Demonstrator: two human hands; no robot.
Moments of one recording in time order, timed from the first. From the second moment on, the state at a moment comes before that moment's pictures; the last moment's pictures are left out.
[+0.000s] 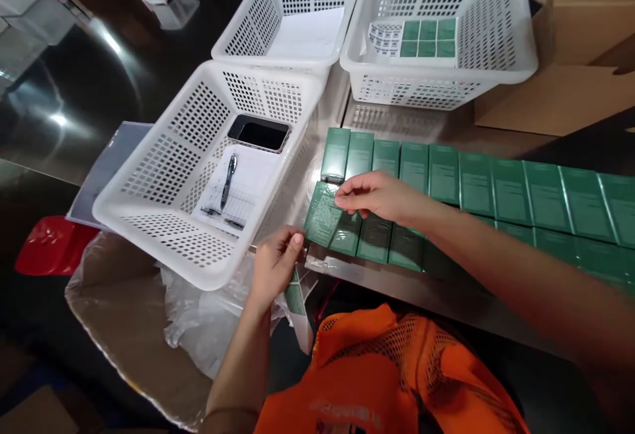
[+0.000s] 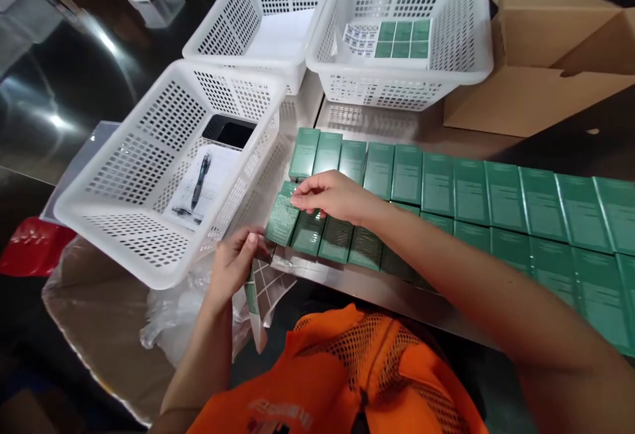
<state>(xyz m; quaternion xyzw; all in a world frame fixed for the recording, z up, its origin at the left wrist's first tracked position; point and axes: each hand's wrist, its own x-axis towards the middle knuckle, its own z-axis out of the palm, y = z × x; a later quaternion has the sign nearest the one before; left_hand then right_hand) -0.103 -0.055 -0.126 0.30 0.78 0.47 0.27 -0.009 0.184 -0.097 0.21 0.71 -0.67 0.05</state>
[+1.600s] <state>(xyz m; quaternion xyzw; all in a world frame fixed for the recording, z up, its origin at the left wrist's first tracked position) -0.103 -0.018 -0.106 0.25 0.91 0.19 0.27 -0.036 0.171 -0.123 0.28 0.89 -0.35 -0.07</state>
